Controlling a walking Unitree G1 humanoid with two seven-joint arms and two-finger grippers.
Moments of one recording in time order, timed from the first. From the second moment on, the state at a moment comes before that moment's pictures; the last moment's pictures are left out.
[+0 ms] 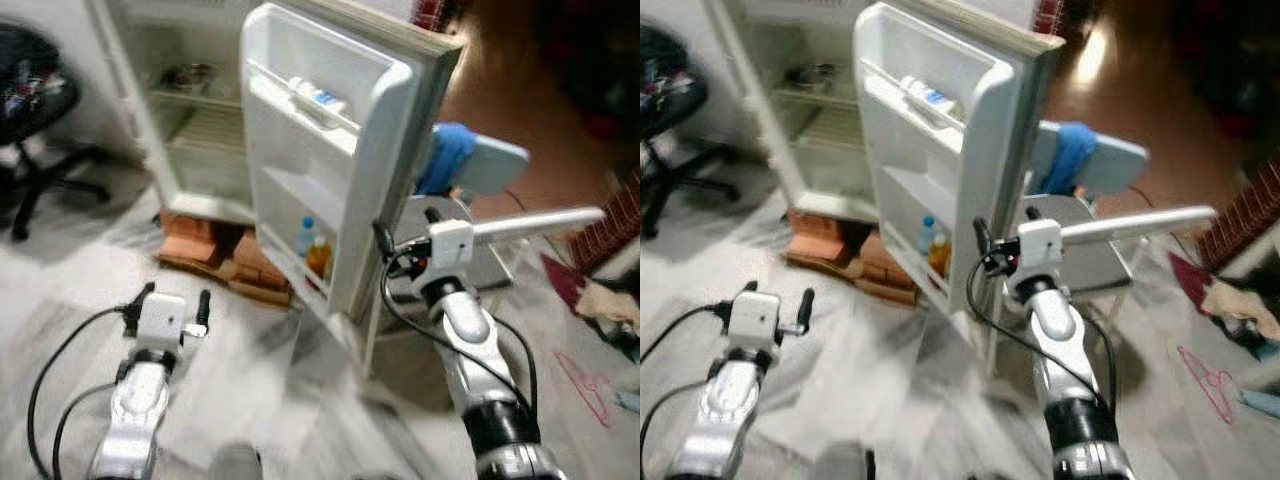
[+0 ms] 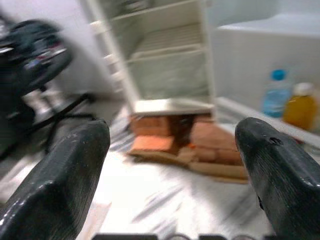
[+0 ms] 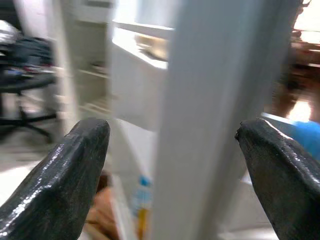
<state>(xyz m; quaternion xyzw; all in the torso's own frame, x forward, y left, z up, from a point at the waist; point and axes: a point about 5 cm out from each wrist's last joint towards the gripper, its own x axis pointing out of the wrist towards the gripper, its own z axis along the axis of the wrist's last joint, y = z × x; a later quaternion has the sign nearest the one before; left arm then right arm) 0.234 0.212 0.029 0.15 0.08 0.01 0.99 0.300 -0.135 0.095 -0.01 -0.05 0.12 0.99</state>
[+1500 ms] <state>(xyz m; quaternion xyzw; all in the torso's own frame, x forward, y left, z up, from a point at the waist) 0.164 0.224 0.001 0.12 0.15 0.03 0.98 0.297 -0.109 0.129 0.25 -0.01 0.32 0.91</state>
